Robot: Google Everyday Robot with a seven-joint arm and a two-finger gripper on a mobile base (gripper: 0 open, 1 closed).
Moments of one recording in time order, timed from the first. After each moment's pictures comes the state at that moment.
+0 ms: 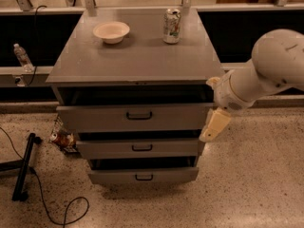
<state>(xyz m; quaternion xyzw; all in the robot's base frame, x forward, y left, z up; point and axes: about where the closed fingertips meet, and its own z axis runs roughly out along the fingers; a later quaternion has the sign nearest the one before) 0.542 -0.160 0.802 -0.61 0.75 0.02 0.26</state>
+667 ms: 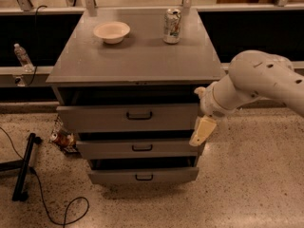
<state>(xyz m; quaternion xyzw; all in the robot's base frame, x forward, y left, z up) 0.565 -0.143 0.748 -0.63 0.74 0.03 0.25</state>
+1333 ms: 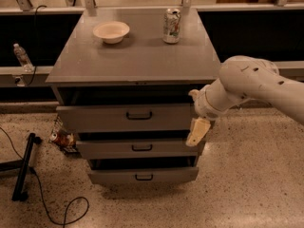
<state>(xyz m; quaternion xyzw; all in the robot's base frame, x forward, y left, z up) 0.582 -0.133 0.721 -0.65 0.72 0.03 0.24</state>
